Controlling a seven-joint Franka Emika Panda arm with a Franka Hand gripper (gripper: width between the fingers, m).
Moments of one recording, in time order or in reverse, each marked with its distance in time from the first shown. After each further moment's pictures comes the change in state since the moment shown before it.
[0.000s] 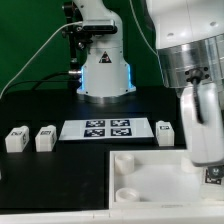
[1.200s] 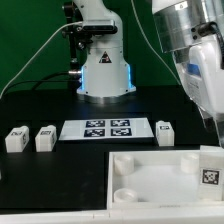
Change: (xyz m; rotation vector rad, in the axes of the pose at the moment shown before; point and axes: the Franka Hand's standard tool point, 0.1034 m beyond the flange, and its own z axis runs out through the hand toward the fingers) arm -0.013 0.002 -0.041 0.041 -0.044 -0.294
